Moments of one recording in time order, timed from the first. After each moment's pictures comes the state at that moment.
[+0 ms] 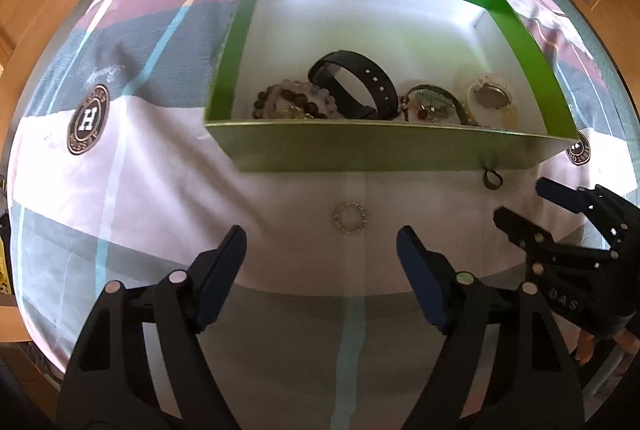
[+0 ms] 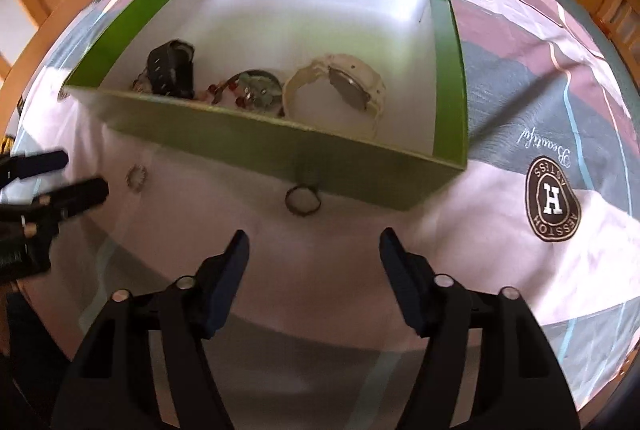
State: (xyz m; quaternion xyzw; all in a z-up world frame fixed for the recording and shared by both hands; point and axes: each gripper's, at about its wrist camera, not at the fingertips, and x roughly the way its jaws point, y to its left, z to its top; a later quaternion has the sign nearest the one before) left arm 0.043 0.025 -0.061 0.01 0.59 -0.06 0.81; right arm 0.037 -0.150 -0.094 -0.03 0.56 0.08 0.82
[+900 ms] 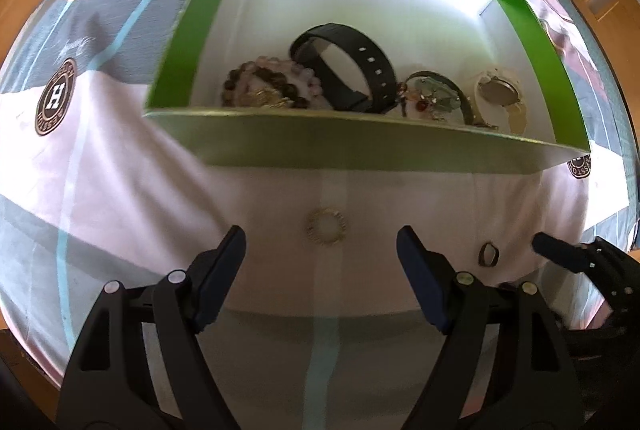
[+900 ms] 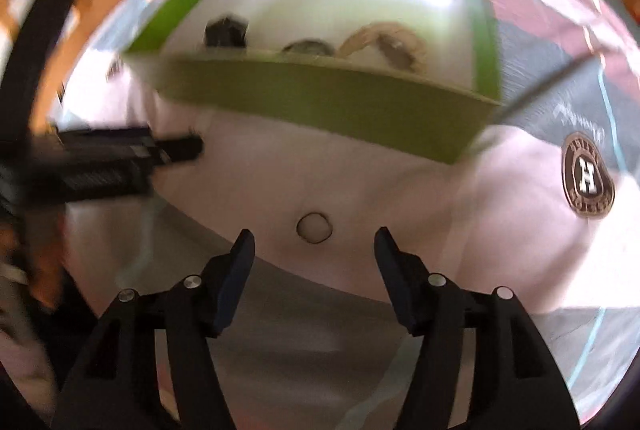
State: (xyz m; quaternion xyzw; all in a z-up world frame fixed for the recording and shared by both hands) left arm 0.064 0.008 -0.088 -0.03 0.62 -0.06 0.78; right arm 0.020 -0.153 -0.081 0.02 0.58 0.16 0.80
